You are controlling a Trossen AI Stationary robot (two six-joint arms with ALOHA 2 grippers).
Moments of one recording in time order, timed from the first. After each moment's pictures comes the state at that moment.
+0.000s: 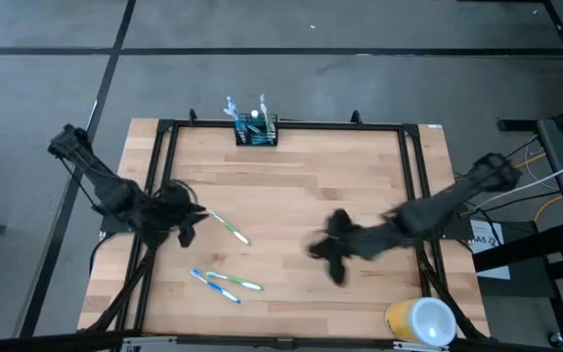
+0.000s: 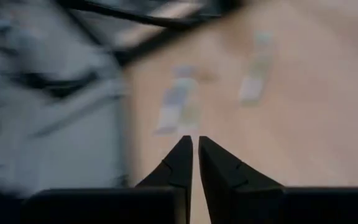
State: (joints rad) left arm -0.70 0.82 0.78 -0.93 -0.76 -1.11; right arm 0.53 1.43 1.23 -0.41 0.36 0.78
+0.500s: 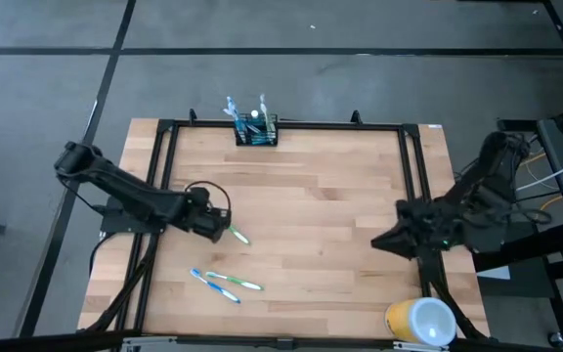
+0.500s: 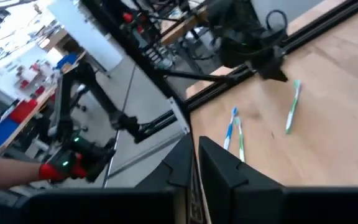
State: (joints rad) left arm -0.34 1.28 0.77 -0.94 -0.37 -1.83; right arm 0.94 1.02 1.19 -0.49 0.74 0.89
